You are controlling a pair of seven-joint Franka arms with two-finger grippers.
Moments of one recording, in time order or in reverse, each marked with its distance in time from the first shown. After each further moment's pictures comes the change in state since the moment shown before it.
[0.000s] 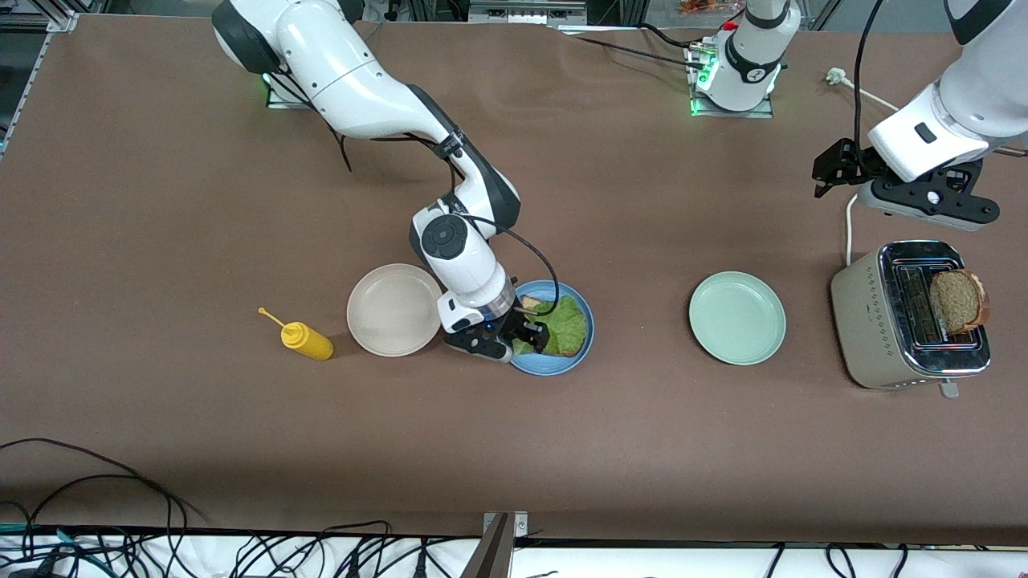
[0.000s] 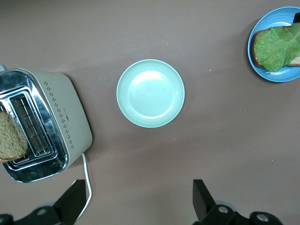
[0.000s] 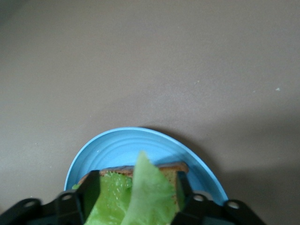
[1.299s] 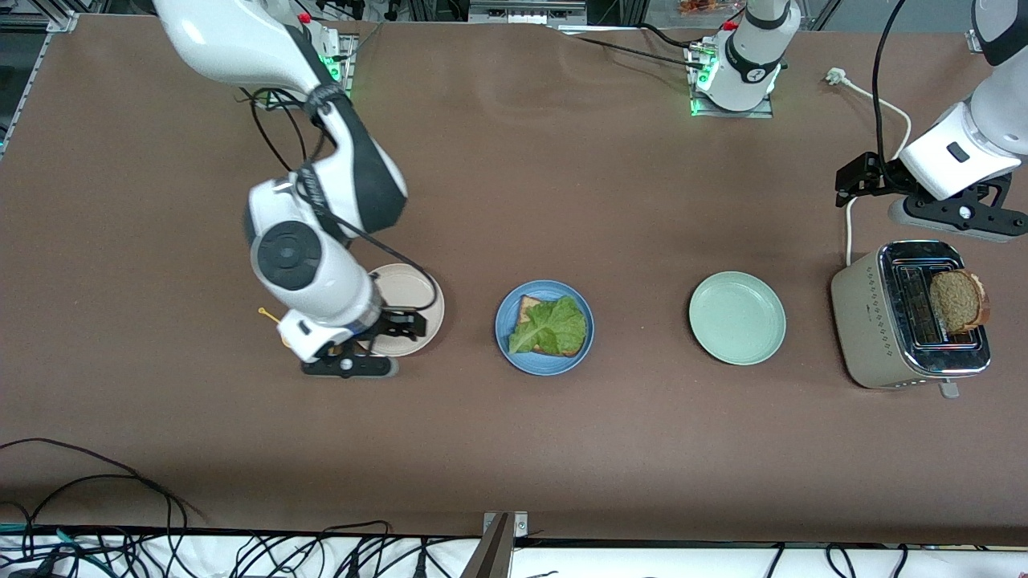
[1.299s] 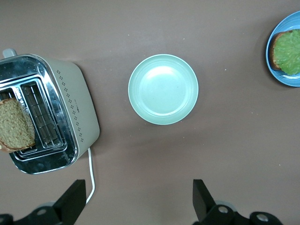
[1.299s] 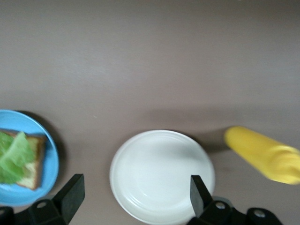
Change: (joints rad) left arm 0.062 0.022 0.004 0.000 0.000 0.000 0.000; right arm -0.225 -0.313 -0.047 0.017 -0.113 -0.719 -0.514
